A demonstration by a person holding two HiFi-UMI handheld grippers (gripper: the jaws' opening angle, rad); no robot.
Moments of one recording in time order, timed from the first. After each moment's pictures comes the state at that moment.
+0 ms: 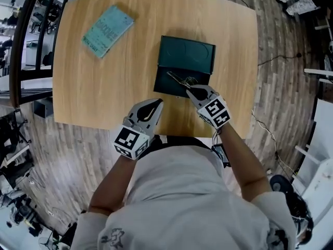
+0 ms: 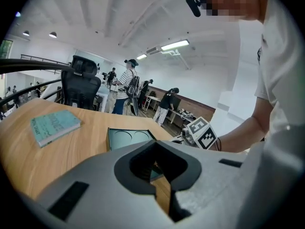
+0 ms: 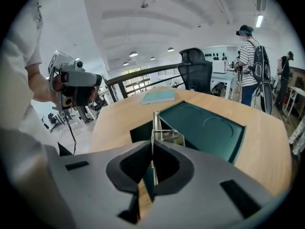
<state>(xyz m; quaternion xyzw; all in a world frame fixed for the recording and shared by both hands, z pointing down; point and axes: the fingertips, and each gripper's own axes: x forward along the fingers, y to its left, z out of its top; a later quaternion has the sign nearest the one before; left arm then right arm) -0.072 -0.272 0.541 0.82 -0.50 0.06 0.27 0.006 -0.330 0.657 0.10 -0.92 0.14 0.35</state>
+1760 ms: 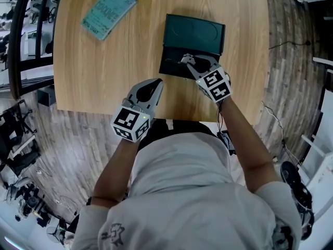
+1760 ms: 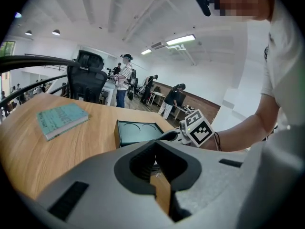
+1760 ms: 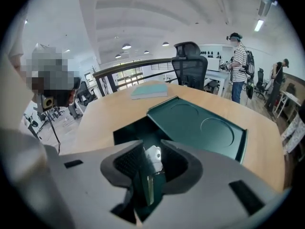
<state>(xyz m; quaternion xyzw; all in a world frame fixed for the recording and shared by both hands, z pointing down) -0.095 -0.266 0.570 0.80 -0.52 0.09 0.29 -0.022 -0.357 0.683 0.14 -0.90 0.12 0.39</state>
